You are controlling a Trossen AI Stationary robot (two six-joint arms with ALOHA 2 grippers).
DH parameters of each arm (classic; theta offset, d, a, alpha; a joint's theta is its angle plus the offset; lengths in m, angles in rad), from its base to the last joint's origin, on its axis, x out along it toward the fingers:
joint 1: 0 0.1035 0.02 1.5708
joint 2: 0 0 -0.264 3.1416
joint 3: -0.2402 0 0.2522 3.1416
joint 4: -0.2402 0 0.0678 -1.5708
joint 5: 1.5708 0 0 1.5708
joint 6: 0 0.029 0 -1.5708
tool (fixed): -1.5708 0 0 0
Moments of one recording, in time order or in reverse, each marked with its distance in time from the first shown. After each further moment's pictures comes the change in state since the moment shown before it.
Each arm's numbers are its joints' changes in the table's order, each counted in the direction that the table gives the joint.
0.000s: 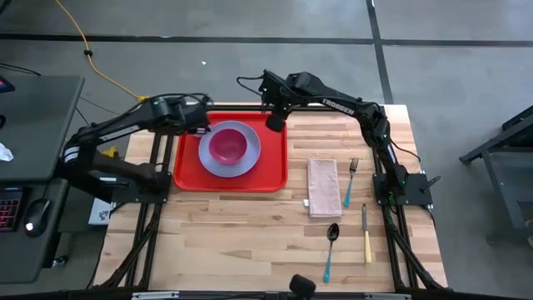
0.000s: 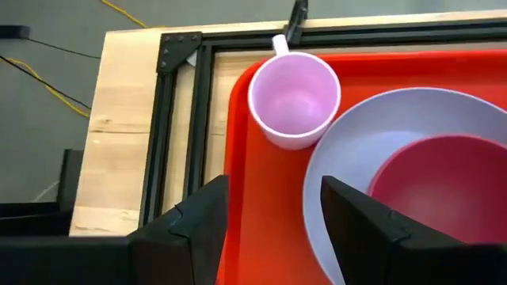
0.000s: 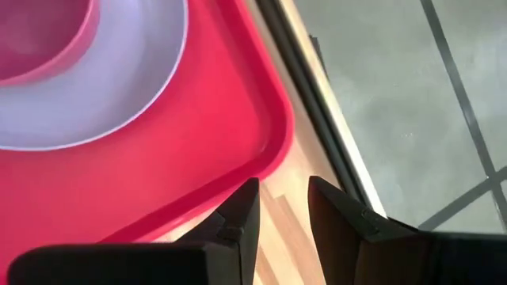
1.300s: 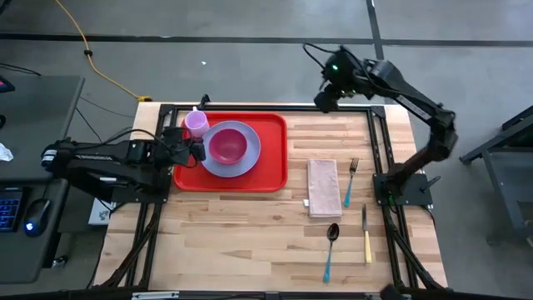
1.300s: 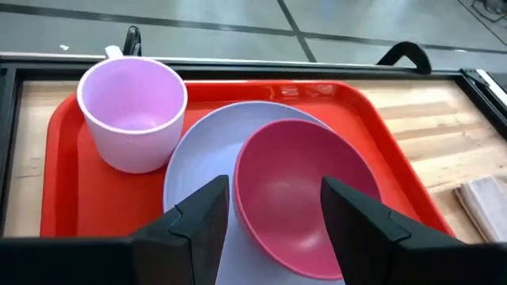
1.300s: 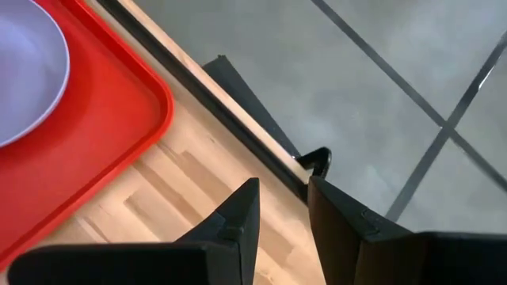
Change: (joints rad) left arm -0.426 0.491 0.601 0.674 0.216 0.010; right arm -0.177 0.634 0.518 0.104 -0.078 0.097
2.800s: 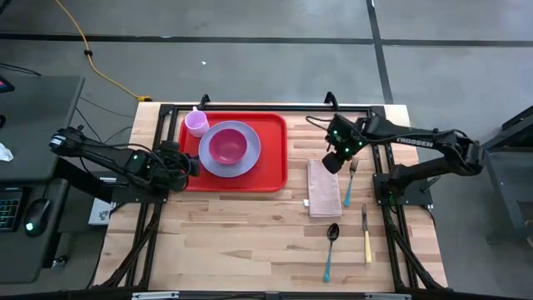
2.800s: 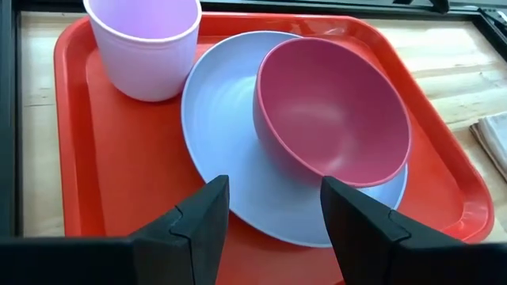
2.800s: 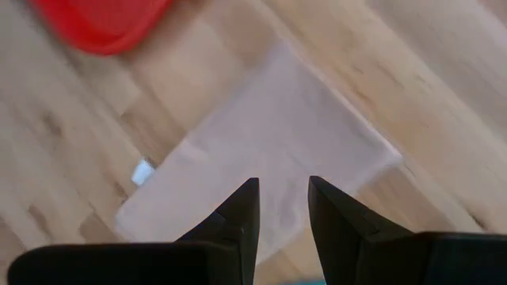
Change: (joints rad) left arm -0.301 0.008 0.071 -0.245 0.039 -0.373; right arm 0.166 0.296 0.913 0.336 0.533 0.312
